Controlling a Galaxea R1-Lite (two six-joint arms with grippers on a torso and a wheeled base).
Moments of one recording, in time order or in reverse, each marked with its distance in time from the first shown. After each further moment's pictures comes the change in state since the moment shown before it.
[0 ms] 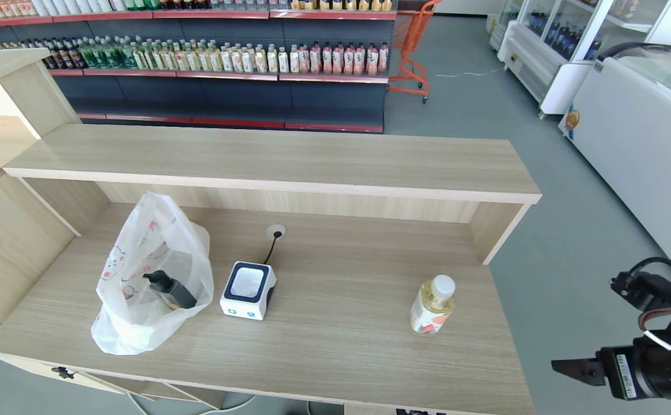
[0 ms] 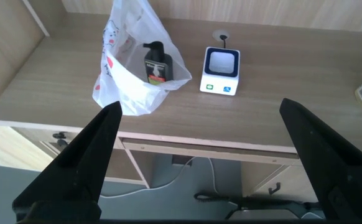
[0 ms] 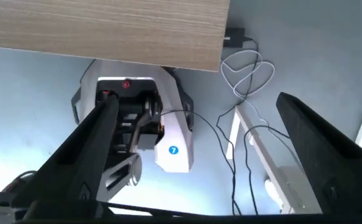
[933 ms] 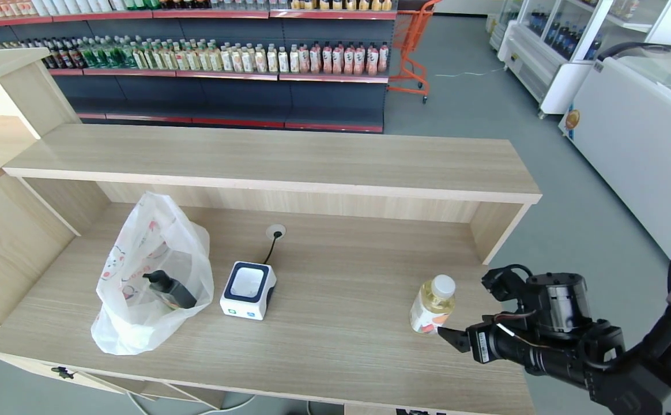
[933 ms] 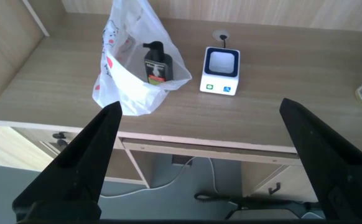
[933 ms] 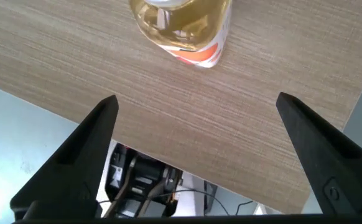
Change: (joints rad) left arm 0.000 0.000 0.000 0.000 0.000 0.000; right arm 0.225 0.651 0.116 -1.047 0.028 0.001
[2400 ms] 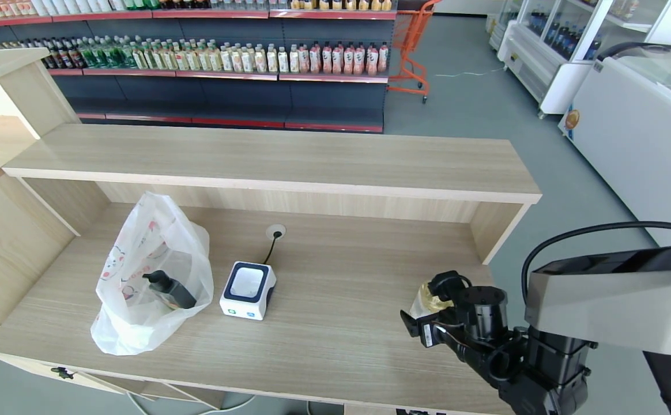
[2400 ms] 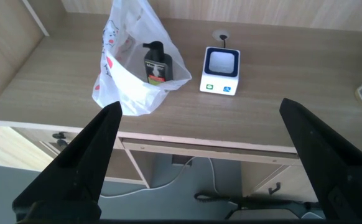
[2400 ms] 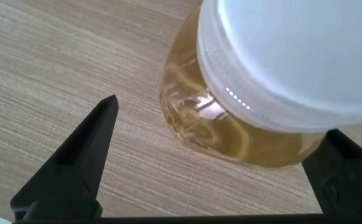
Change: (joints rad) left arm 0.000 0.000 0.000 0.000 0.000 0.000; right arm 0.131 0.388 -0.196 -0.391 -0.247 -0.071
